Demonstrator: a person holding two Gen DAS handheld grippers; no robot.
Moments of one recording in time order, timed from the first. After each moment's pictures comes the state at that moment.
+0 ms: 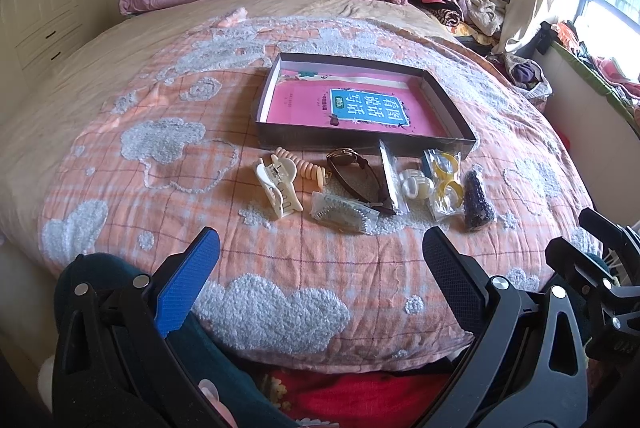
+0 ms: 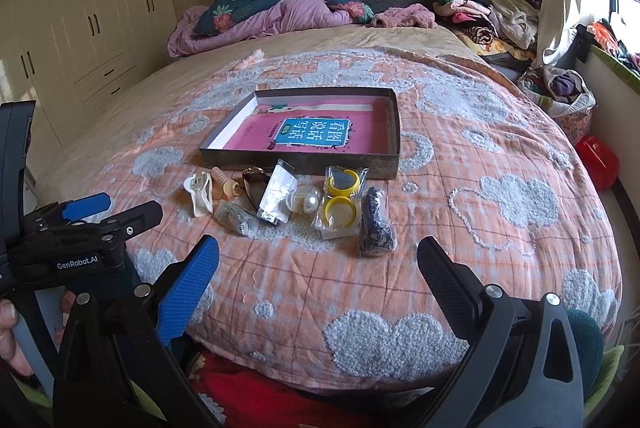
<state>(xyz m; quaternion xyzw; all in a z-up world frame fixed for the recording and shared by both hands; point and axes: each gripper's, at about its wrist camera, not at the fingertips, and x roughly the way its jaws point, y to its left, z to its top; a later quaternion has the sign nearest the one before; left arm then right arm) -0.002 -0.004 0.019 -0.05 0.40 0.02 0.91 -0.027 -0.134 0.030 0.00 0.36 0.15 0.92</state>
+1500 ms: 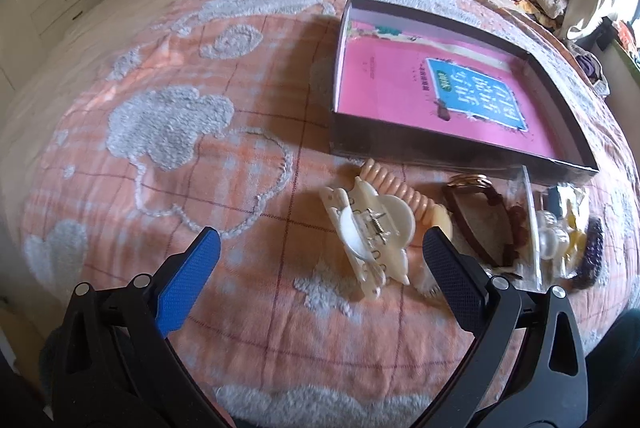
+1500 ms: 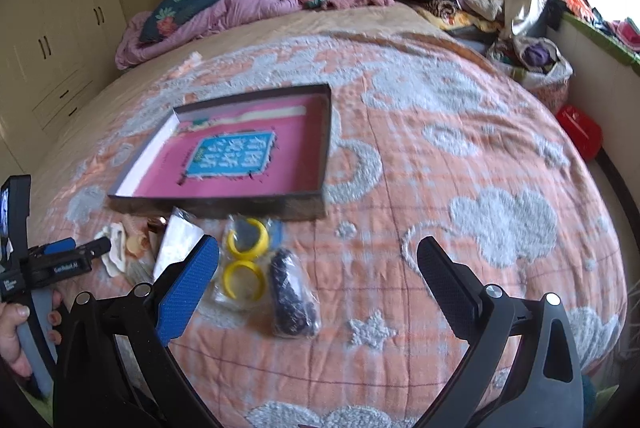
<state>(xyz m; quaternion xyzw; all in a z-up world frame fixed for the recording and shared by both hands) 0.107 0.063 -0.058 -0.07 0.48 0.09 0.87 0.086 -0.187 -0.009 0.04 0.39 0.08 0.92</state>
